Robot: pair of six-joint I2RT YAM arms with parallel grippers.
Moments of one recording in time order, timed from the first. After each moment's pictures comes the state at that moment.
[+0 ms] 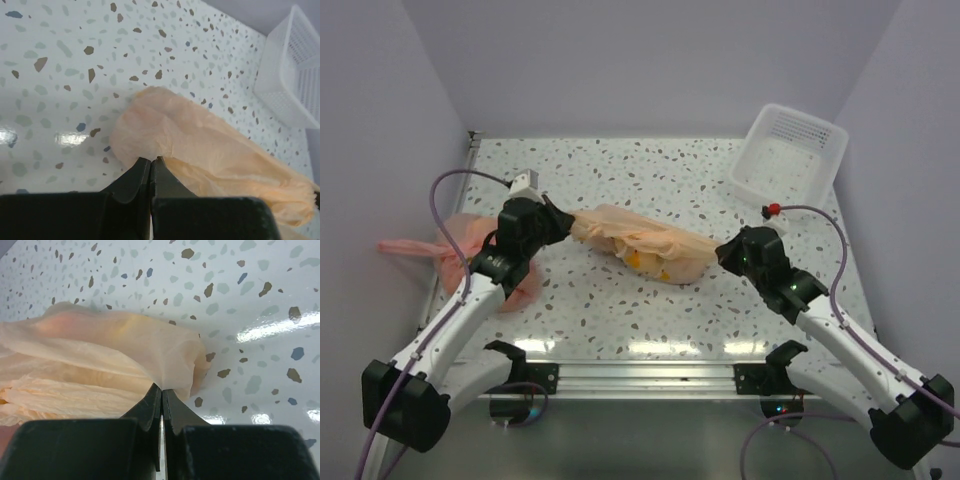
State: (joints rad) left arm -0.35 0.99 0.73 -0.15 -0.08 -0.67; right arm 0.57 0.86 0.66 -0.37 0.30 0.89
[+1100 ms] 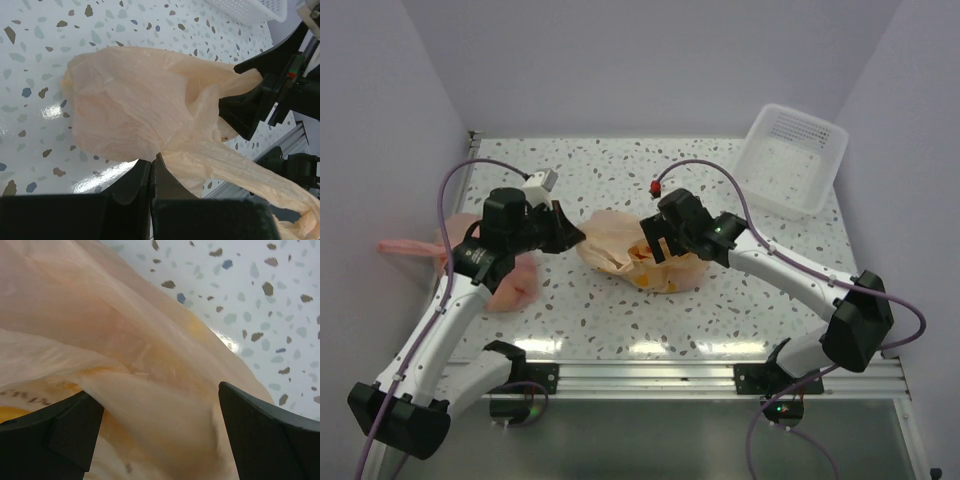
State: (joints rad) left arm -0.32 0.97 0.98 -0.56 0.35 -0.43; right arm 0.81 1.46 1.25 -0.61 0.27 0.23
